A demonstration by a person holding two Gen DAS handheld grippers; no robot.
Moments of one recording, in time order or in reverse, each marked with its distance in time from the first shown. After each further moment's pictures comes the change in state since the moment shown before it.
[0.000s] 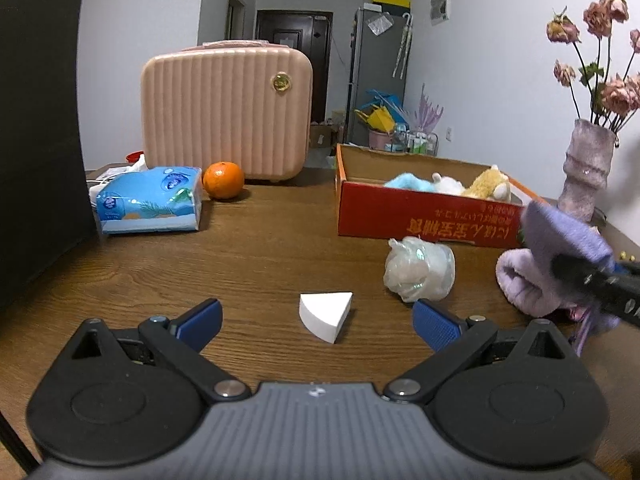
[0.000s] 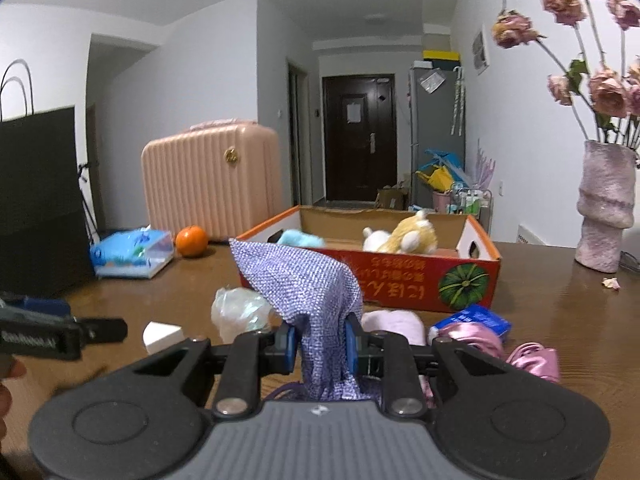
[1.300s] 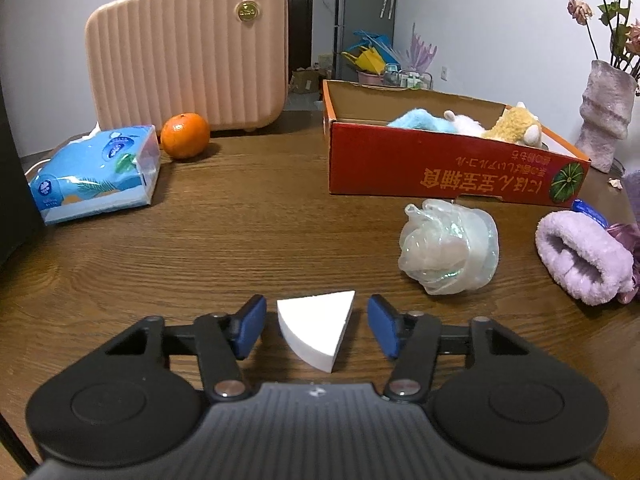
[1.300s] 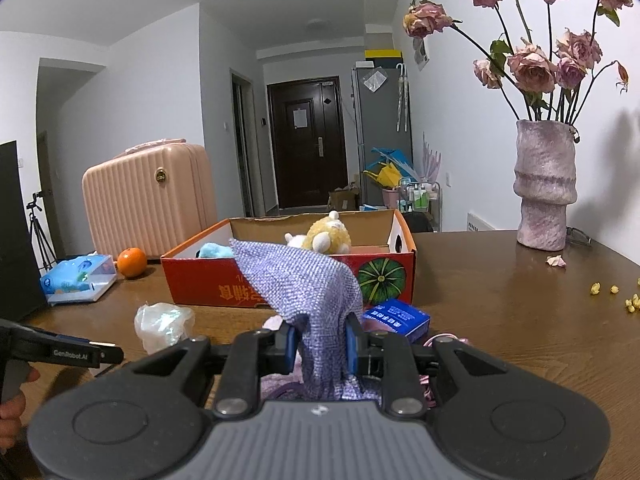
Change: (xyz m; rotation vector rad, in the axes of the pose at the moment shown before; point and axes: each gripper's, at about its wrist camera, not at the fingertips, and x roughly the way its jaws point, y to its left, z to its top) left arm 0.090 -0.008 0.011 0.062 0.178 -0.017; right arm -0.008 -0.054 -0.004 0.095 -0.013 -0.129
